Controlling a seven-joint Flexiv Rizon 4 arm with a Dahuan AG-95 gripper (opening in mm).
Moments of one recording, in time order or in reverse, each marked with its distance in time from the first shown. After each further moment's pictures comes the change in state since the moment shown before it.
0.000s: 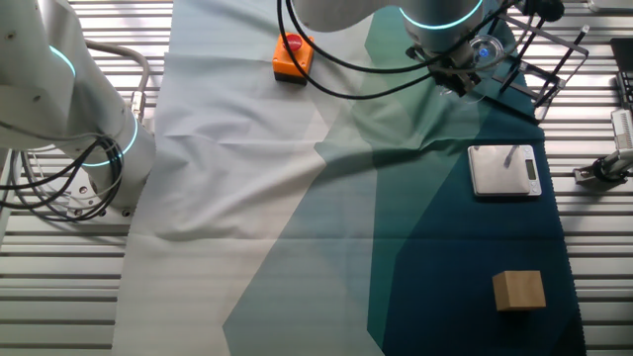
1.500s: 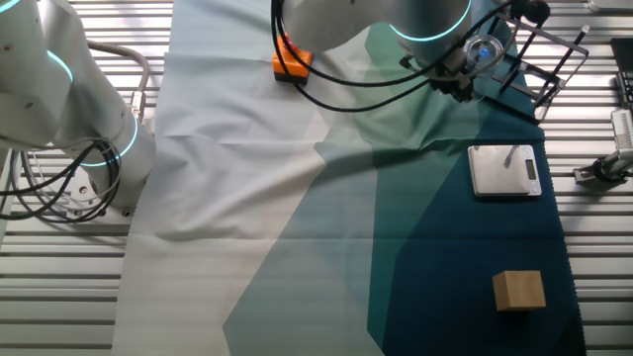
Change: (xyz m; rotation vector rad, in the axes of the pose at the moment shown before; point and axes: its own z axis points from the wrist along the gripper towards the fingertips) arm 0.004 0.001 0.013 0.001 -0.057 -0.091
